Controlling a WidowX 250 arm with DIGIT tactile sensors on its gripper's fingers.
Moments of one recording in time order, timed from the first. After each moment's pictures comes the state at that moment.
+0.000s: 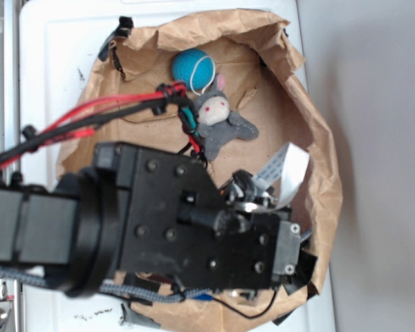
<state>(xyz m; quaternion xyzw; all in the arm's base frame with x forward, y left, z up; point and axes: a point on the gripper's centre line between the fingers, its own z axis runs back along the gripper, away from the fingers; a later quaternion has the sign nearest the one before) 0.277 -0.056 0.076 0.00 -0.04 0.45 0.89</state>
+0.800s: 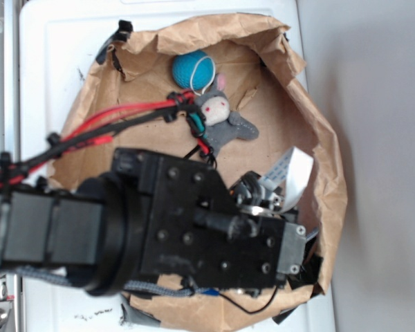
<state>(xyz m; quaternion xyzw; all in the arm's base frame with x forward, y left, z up) 0.292 -0.059 0.063 0.00 -0.07 0.44 0.90</state>
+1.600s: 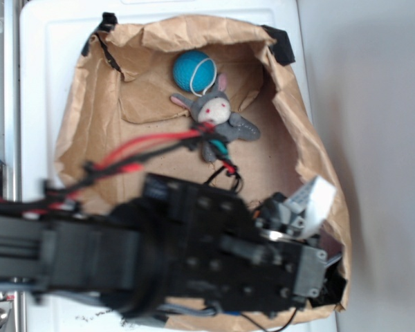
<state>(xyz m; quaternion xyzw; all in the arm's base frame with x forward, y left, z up) 0.318 -0.072 0.055 -0.02 -0.10 0.42 0.90</state>
